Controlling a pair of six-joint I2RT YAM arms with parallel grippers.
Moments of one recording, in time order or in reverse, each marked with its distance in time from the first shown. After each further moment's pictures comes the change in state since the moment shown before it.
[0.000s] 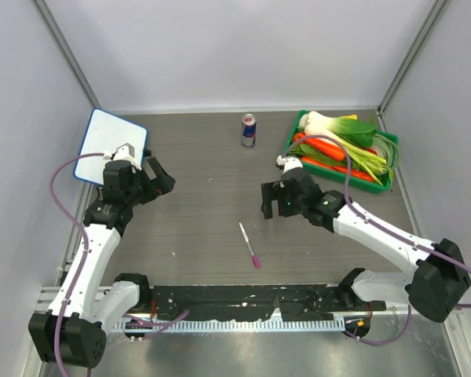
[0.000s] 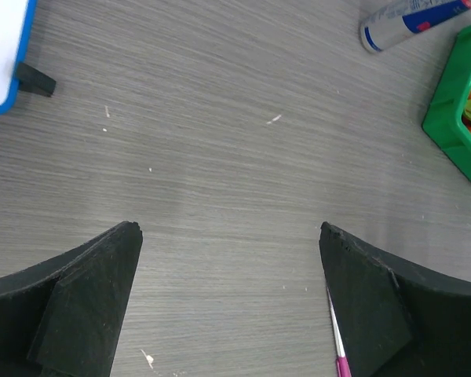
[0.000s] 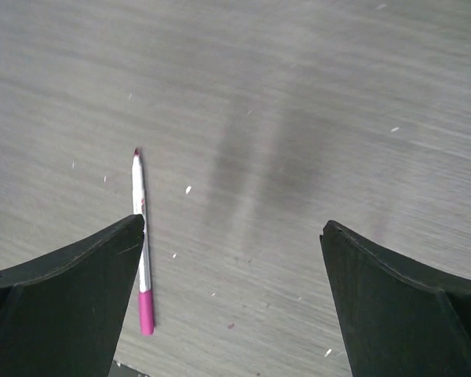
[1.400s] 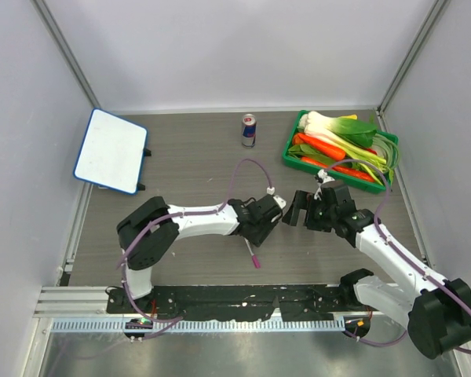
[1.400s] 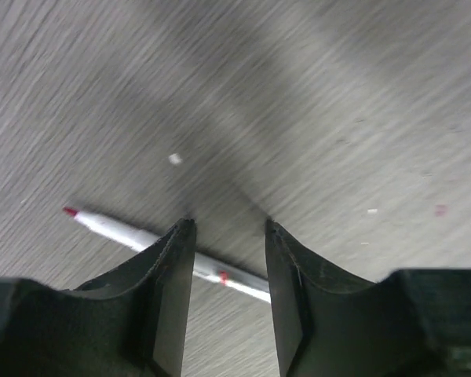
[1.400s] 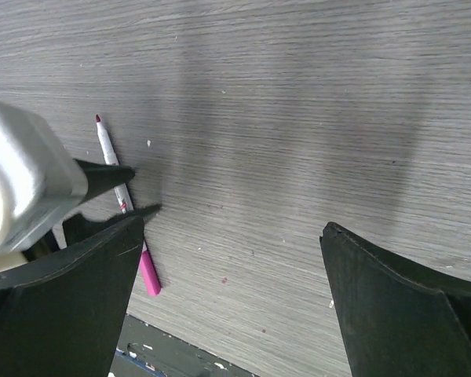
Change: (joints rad) left arm -0.982 0.940 0.388 0.040 -0.179 0.202; right arm -0.309 -0.210 -0.296 0.015 -0.328 0.148
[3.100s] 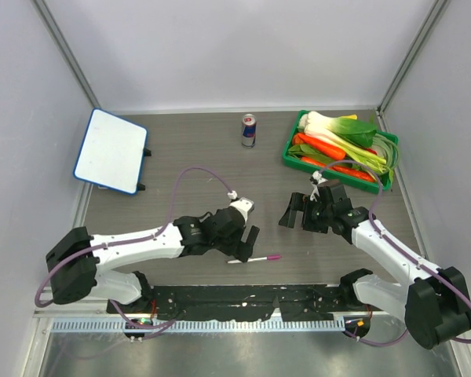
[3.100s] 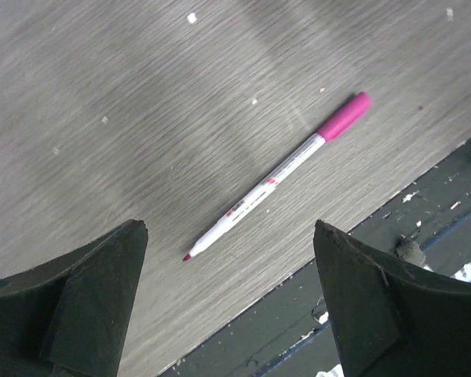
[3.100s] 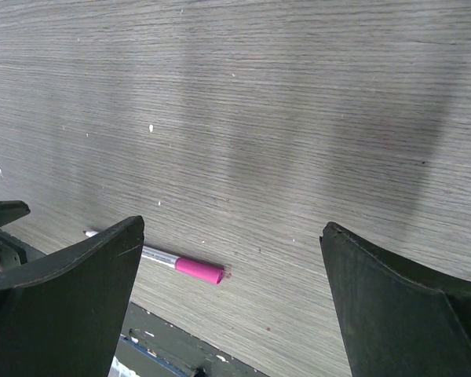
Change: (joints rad) left arm -0.038 -0.527 -0.406 0.053 -0.037 -0.269; right arm 0.000 0.071 -0.005 0.030 -0.077 -0.017
